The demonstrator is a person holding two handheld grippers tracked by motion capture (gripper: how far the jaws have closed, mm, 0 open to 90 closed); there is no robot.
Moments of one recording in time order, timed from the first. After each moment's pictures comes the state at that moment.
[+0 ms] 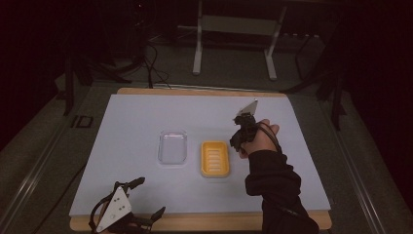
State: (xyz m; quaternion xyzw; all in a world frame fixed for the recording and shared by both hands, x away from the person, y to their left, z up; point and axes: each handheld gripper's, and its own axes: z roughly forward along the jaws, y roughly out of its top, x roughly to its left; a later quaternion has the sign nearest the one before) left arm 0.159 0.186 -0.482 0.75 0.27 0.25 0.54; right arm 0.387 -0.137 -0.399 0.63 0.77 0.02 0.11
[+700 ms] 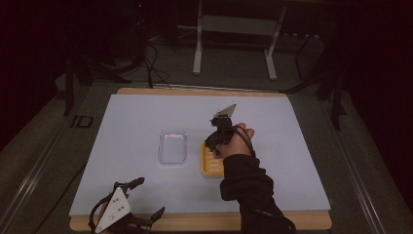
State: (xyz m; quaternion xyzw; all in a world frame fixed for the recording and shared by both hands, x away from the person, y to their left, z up) left arm 0.157 0.187 -0.482 0.75 0.27 0.25 0.55; right arm 0.381 -0.080 -0.414 0.62 0.77 0.10 0.07
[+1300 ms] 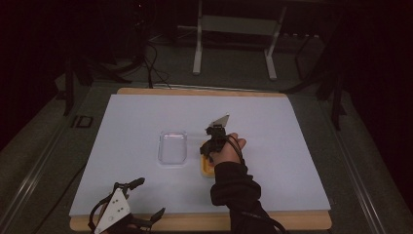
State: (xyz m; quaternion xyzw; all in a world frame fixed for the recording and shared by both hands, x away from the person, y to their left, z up) left arm 0.156 0.187 -0.481 0.75 0.27 0.25 0.55; right arm 0.385 -0.068 -0.463 0.65 0.76 0.08 0.06
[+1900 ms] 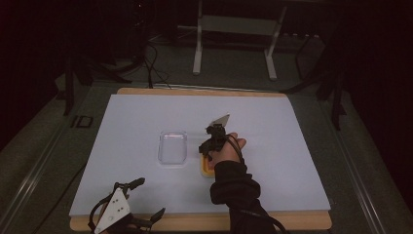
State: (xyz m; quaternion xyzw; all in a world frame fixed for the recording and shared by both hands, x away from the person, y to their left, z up) left arm 0.157 0.187 -0.481 0.75 0.27 0.25 0.55; right arm 0.390 -0.067 -0.463 0.65 0.75 0.09 0.05
